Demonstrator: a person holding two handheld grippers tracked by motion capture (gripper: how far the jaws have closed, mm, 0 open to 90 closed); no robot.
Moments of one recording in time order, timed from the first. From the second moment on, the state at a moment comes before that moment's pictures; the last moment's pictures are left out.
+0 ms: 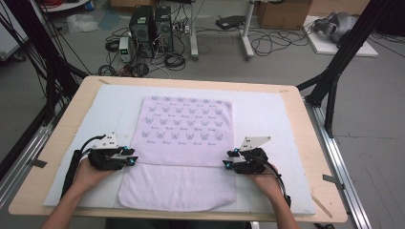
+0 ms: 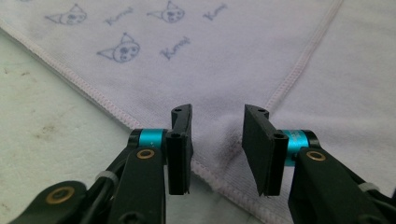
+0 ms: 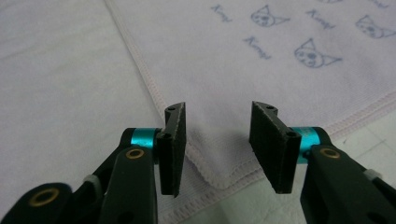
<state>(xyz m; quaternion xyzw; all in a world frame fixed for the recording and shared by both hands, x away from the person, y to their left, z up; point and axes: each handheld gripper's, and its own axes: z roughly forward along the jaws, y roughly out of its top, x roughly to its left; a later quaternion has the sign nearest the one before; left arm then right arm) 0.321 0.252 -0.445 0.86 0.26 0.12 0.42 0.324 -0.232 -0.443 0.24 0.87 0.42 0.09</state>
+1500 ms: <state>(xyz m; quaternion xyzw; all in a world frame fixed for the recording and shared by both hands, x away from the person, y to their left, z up) 0.232 0.258 -0.418 0.86 0.24 0.12 0.44 0.248 -0.250 -0.408 0.17 0.87 0.47 0.04</state>
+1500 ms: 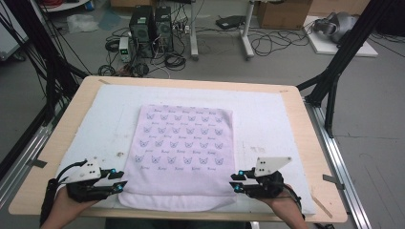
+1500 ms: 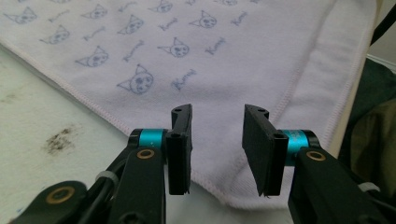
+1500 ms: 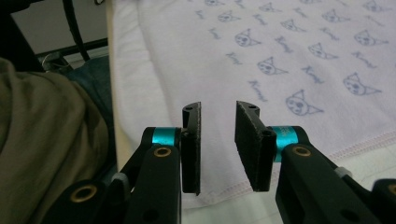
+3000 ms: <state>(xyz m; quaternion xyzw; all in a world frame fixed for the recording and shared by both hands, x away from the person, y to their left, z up) 0.214 0.238 -0.436 0.88 0.22 0.09 0.41 0.232 -0.230 -0.440 0.15 0.89 0.42 -0.02</state>
